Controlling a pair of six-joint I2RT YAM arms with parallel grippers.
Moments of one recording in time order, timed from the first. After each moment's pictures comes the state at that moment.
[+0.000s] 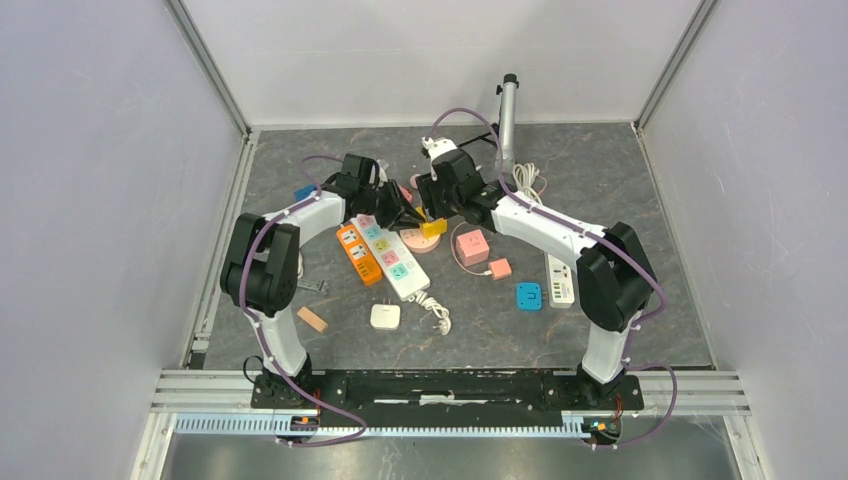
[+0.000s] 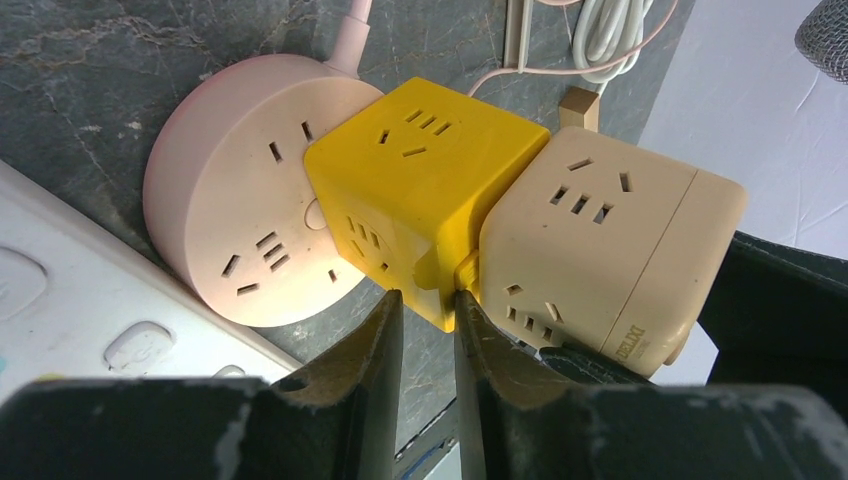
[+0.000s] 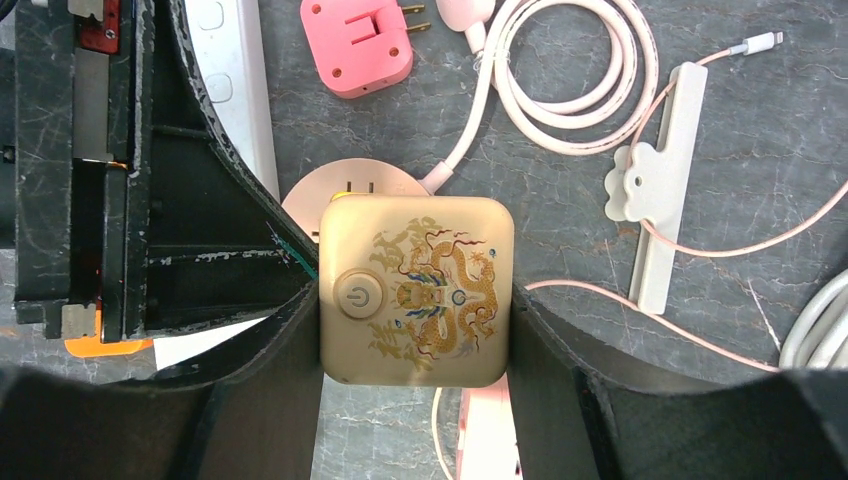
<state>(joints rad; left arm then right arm) -0.31 1.86 1.20 -0.23 0.58 -0.81 0.72 1.83 1.45 -0.31 0.16 0.21</state>
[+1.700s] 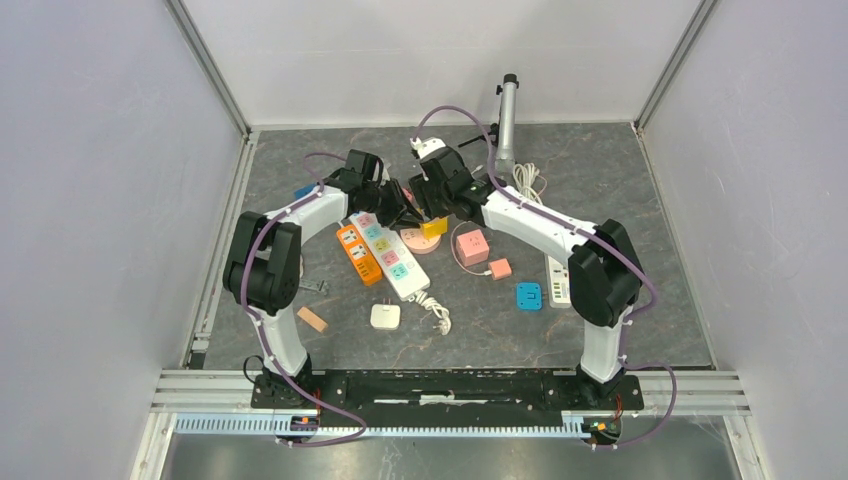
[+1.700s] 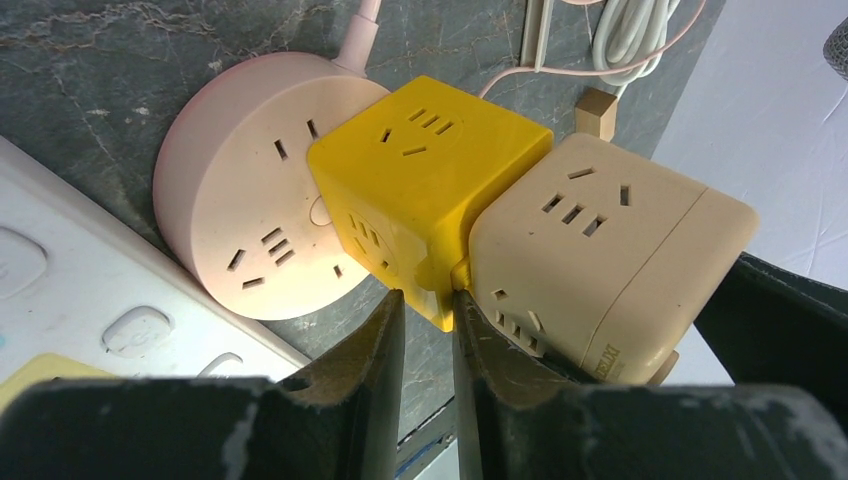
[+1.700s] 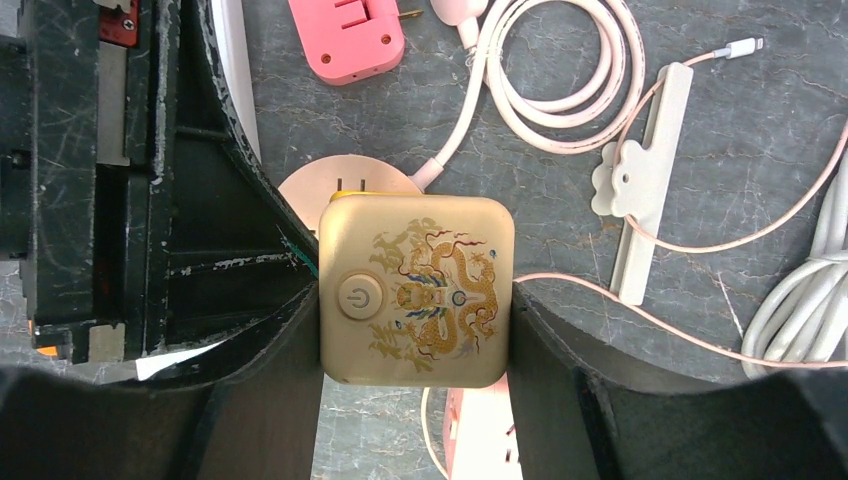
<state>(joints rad) -0.33 1.88 1.26 -0.33 0.55 -0.80 0.75 1.89 1.57 -0.44 0.22 0.17</state>
